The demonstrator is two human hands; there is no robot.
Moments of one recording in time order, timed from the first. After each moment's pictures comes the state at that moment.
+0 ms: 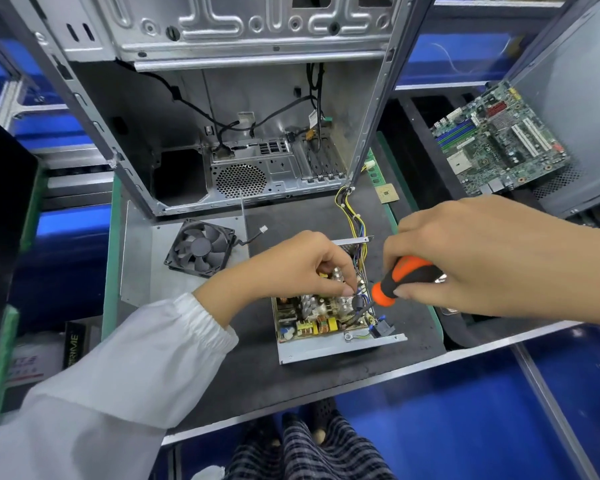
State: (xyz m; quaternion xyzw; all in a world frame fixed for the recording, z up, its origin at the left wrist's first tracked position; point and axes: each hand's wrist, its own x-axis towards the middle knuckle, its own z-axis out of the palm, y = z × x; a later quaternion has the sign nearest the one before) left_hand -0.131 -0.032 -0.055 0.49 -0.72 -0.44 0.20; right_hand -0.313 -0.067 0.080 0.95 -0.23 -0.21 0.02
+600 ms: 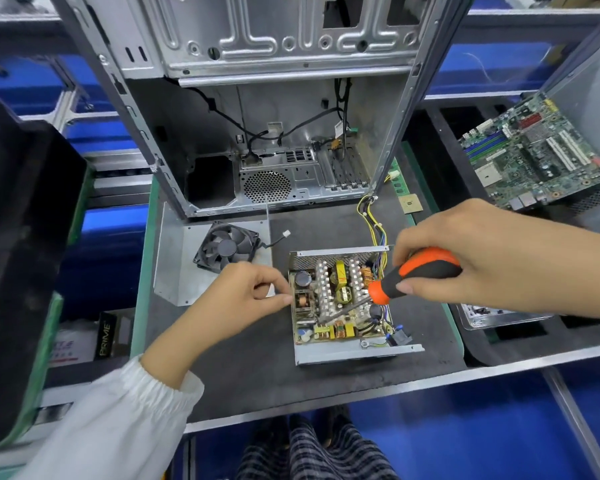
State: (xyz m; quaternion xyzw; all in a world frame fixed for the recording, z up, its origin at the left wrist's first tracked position) left_hand -0.081 0.046 -0.073 0.67 -0.59 -0.36 0.27; right_hand -0.311 -0.082 0.075 0.94 -0.24 -0.15 -0.16
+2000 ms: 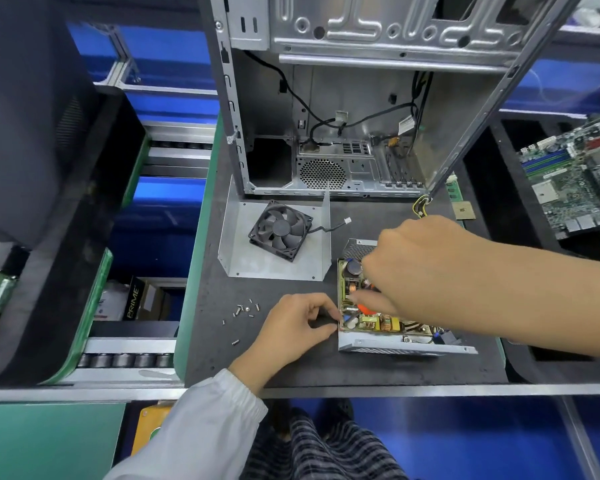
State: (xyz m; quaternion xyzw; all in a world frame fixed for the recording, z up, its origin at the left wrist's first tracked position) left_hand -0.112 0.088 -0.144 0.70 -0.49 -0.37 0.37; right_hand -0.212 -0.018 0.047 0.96 -0.08 -0.25 0.12
